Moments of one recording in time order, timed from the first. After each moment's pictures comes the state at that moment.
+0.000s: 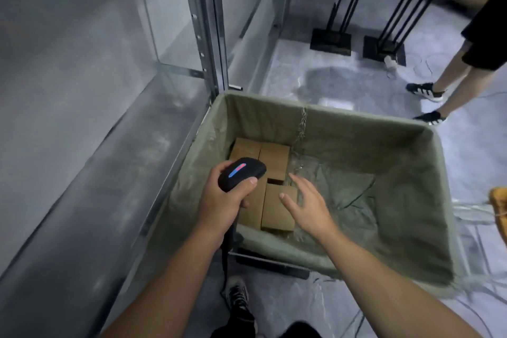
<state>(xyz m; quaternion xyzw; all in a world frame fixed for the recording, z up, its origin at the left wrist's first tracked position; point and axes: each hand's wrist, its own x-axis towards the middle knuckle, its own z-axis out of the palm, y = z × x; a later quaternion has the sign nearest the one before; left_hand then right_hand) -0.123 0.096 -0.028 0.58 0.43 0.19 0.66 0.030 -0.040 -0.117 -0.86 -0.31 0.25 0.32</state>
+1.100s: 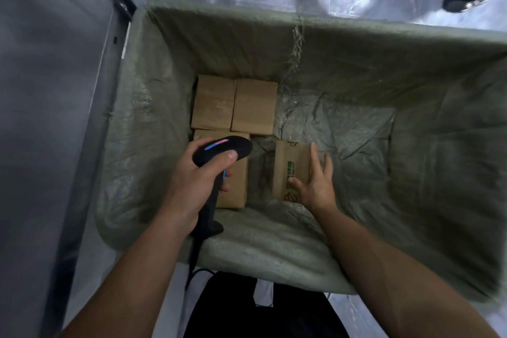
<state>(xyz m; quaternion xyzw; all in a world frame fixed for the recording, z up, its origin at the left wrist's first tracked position) -0.030 0.143 -0.102 0.52 0.52 0.03 0.68 0.088 -0.058 -0.257 -0.87 -0.05 0.36 0.32</state>
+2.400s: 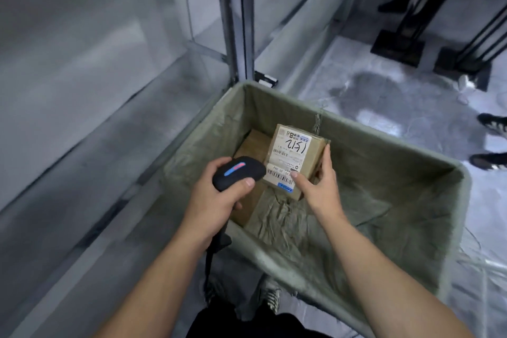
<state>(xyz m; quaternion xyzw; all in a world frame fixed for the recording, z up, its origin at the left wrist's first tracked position) -0.085 0.029 -0.002 0.53 0.51 0.28 0.62 0.121 -0.040 -0.101 -0.77 -0.26 0.30 0.49</state>
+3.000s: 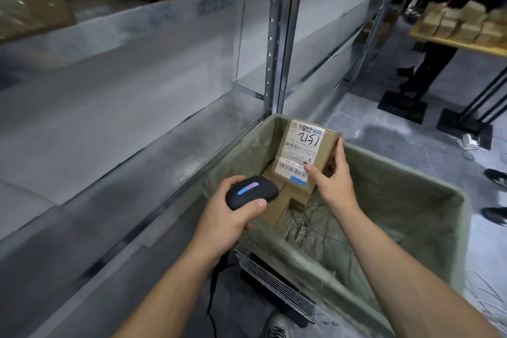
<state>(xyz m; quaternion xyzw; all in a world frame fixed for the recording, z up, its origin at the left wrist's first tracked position) -0.185 -0.023 0.042 0.56 0.47 0.31 0.60 0.065 -0.040 -0.010 -0.72 -0.37 0.23 0.54</state>
